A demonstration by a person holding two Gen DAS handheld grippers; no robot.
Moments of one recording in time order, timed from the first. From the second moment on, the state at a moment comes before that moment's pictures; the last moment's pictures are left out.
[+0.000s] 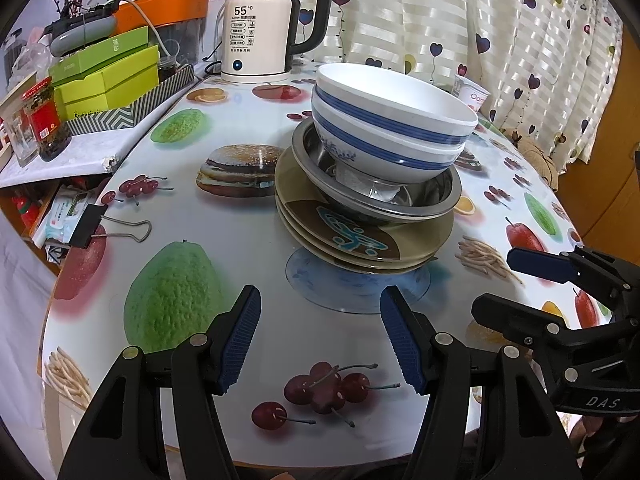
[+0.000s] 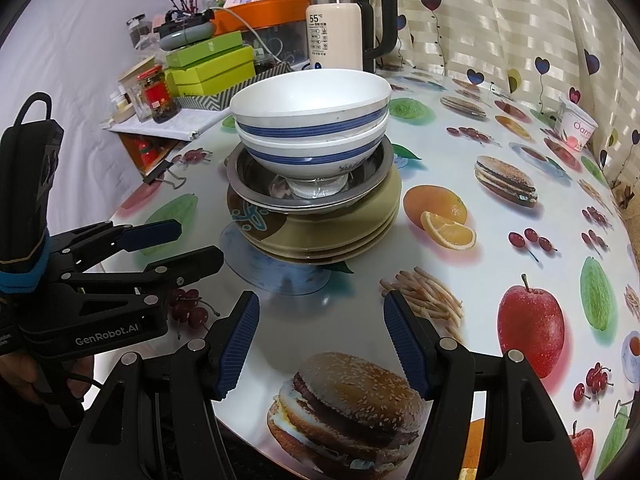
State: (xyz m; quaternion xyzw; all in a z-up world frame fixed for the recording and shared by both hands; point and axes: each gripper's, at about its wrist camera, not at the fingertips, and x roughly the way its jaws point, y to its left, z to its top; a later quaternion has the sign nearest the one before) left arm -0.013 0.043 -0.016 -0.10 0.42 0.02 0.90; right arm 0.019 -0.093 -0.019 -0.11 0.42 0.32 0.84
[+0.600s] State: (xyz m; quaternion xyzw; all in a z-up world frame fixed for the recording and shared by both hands) left arm -0.013 0.045 -0.015 -0.10 0.43 0.02 0.90; right arm 0.020 -0.094 -0.018 -0.11 0.42 0.32 0.84
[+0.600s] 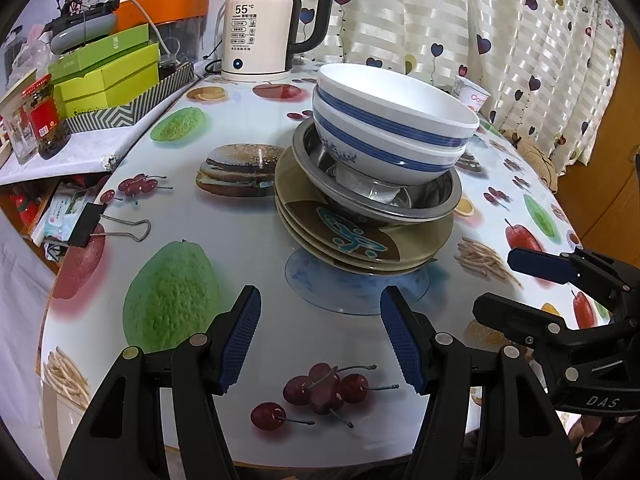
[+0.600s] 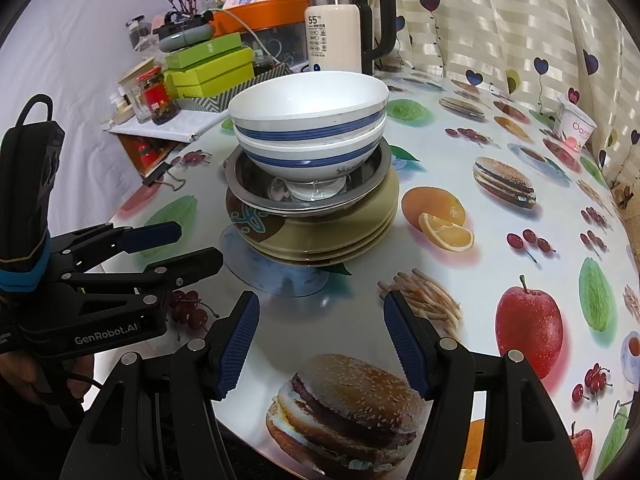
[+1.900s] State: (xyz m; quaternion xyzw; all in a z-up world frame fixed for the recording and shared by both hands) left arm -0.011 0.044 -0.016 -0.11 0.43 0.02 0.90; right arm 0.020 -0.093 -0.017 -0.11 0.42 0.32 0.84
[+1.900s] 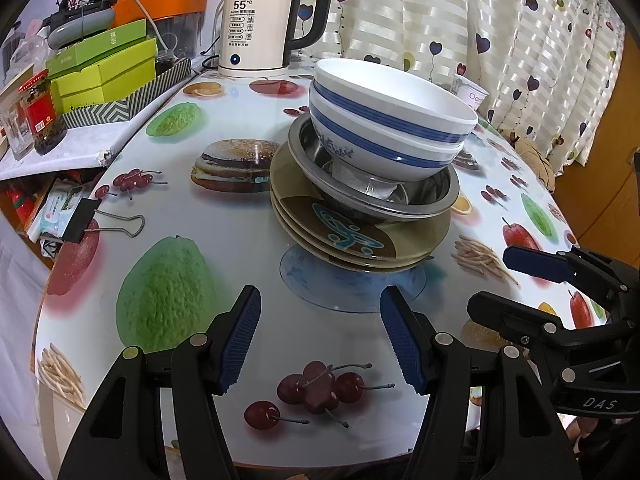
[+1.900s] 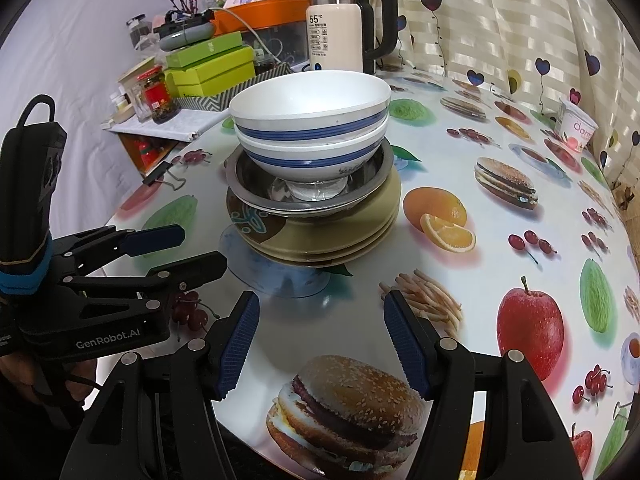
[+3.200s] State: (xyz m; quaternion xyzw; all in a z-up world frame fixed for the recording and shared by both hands) left arm -0.010 0.041 -0.020 -0.11 0.44 0.02 0.89; right arm 0.020 -0.090 -0.018 -0.11 0.42 0.32 0.84
